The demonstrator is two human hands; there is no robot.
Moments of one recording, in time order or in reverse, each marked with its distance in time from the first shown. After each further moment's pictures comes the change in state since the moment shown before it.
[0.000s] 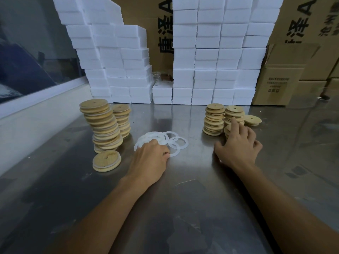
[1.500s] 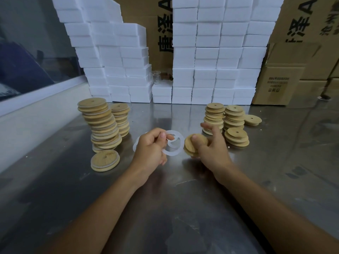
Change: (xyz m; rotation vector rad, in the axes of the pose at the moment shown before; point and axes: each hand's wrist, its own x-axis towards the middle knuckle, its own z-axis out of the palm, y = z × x) left_hand 0.005 0.020 -0.015 -1.112 0.061 -0.273; right_hand -0.032 -0.043 0.009 0.985 -0.233 -0.004
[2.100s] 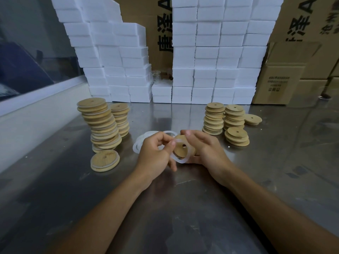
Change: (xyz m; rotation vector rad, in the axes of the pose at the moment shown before) left_hand -0.001 -0.012 0.007 0.073 -0.011 0.019; right_hand -0.007 -0.008 0.000 0.268 -0.347 0.057
